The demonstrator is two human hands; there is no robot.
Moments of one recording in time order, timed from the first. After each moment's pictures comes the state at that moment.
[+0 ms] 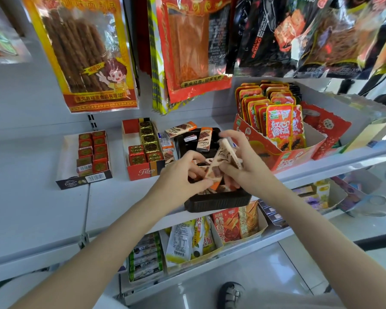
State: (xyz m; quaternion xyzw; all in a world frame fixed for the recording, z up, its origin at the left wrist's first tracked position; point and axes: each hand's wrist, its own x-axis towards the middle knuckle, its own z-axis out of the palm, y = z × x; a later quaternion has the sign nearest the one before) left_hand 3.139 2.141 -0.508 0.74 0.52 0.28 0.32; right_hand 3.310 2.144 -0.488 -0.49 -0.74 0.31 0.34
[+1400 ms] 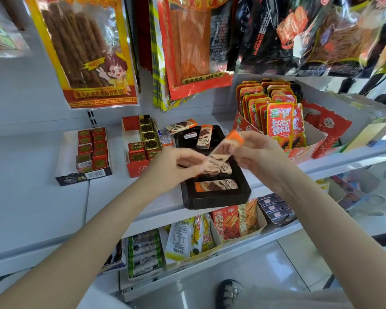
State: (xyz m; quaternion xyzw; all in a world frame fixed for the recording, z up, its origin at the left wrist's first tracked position) left_hand 3.122 2.153 -0.500 0.72 0.44 0.36 0.39; right_hand 3.319 2.153 -0.472 -0.50 -0.51 0.54 0.44
